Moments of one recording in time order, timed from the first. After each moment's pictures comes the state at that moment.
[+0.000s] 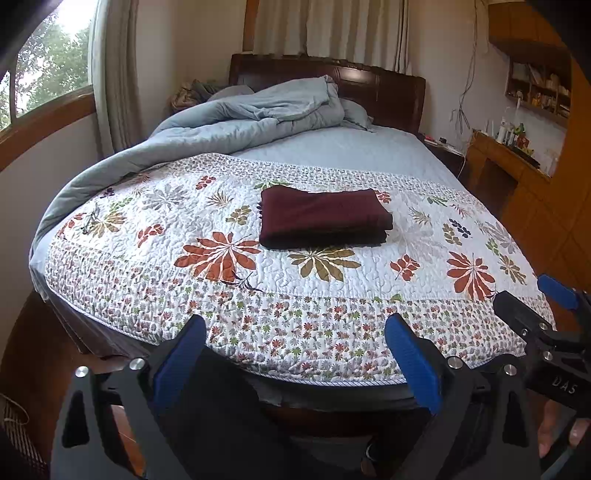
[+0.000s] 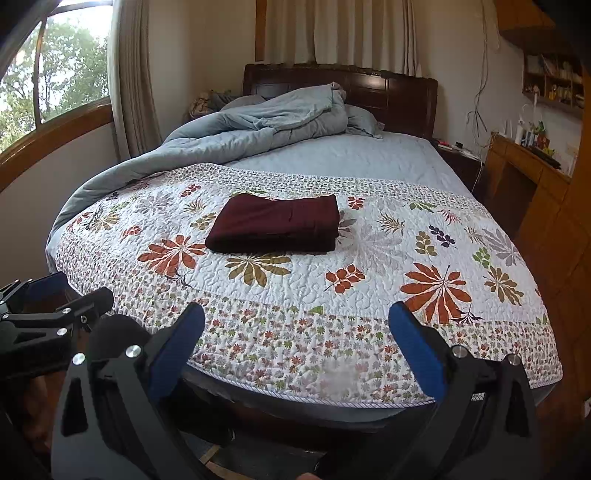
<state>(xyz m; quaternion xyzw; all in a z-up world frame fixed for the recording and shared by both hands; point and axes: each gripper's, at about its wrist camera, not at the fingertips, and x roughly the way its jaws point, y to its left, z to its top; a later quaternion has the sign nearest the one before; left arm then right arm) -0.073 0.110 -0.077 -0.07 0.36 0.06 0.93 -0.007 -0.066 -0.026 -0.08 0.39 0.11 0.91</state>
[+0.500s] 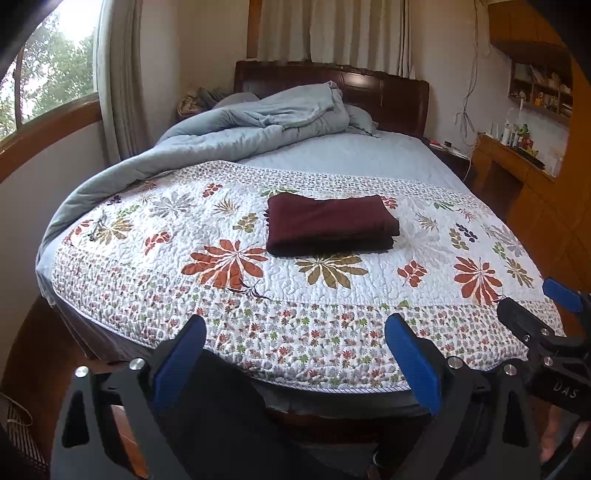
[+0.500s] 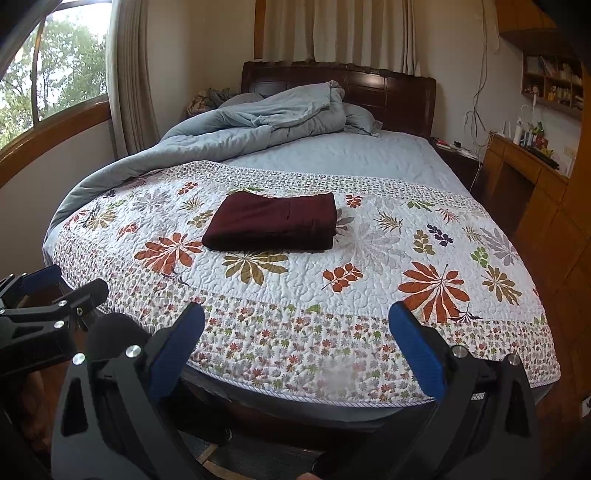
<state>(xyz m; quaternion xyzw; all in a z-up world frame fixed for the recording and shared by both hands) -0.071 0.110 -0.075 -0.06 0.35 0.08 0.93 -0.005 -0.067 -0.028 -0.09 0.39 0.11 0.91</state>
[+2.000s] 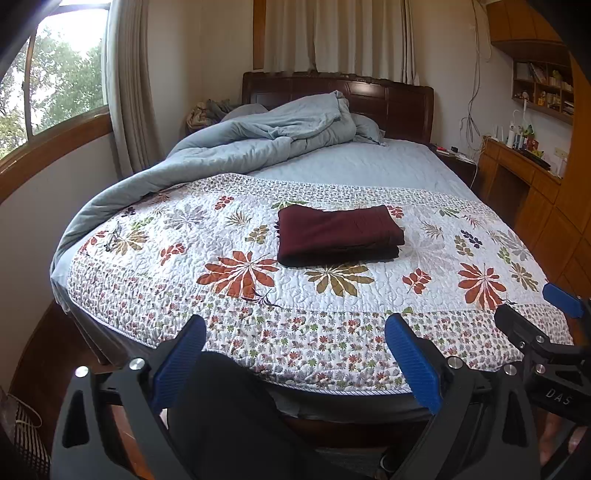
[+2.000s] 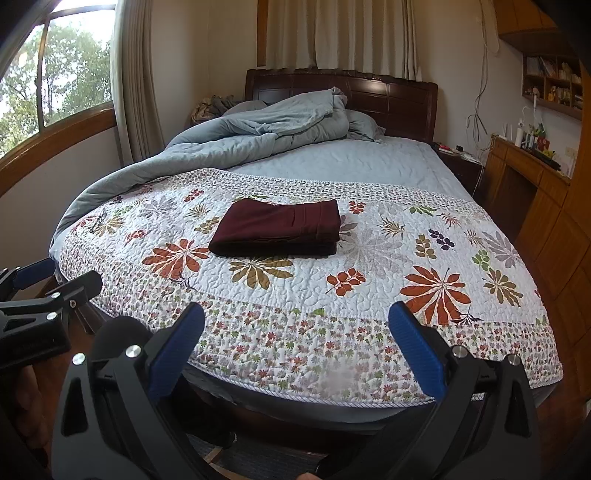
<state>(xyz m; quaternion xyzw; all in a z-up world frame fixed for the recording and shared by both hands) -0.088 0.101 -0.055 -0.04 0.34 0.10 0.94 -0.015 -0.067 -0.018 -0.08 0.38 0.12 0.91</state>
